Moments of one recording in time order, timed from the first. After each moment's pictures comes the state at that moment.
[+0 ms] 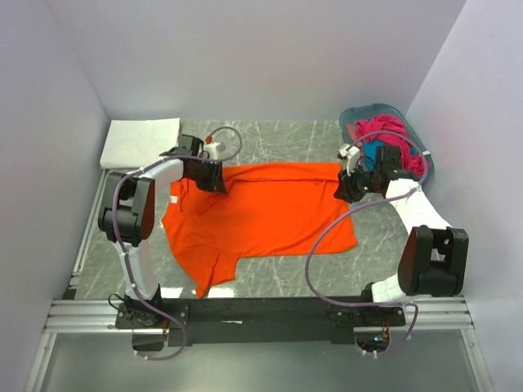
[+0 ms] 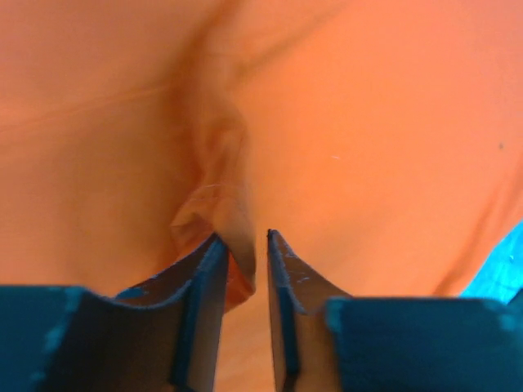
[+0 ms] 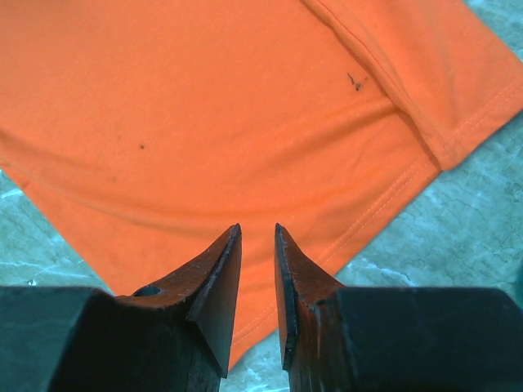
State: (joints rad) left arm -0.21 1.95 1.32 -0.42 0.54 -0.03; right arm -0.07 1.45 1.02 -0.57 -0.68 -0.64
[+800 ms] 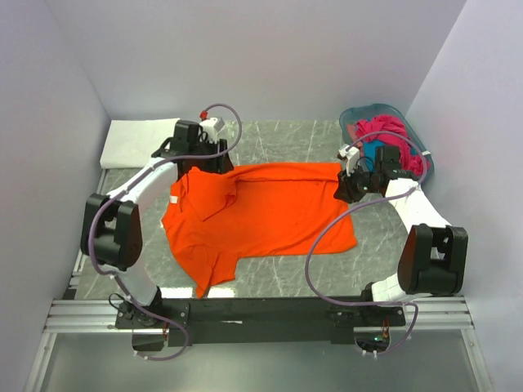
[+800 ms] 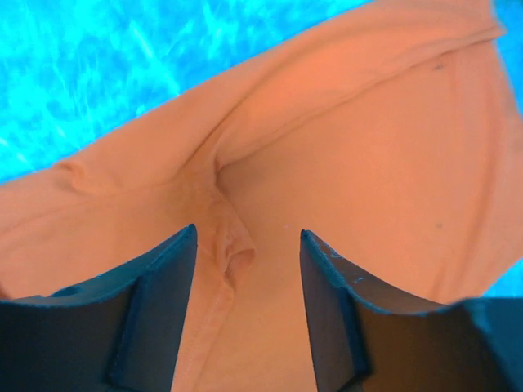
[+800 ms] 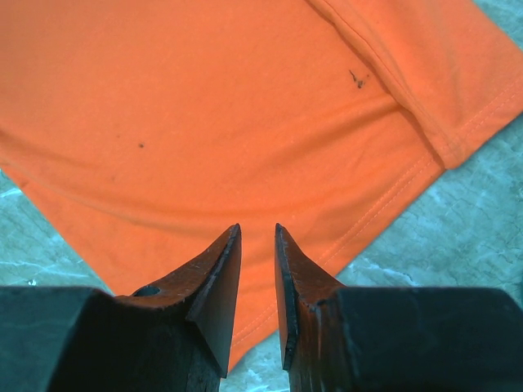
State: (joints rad) left arm -0.28 1.70 1.30 -0.27 0.38 -0.13; right arm -0.07 1.46 1.02 -0.56 -0.68 -0.64
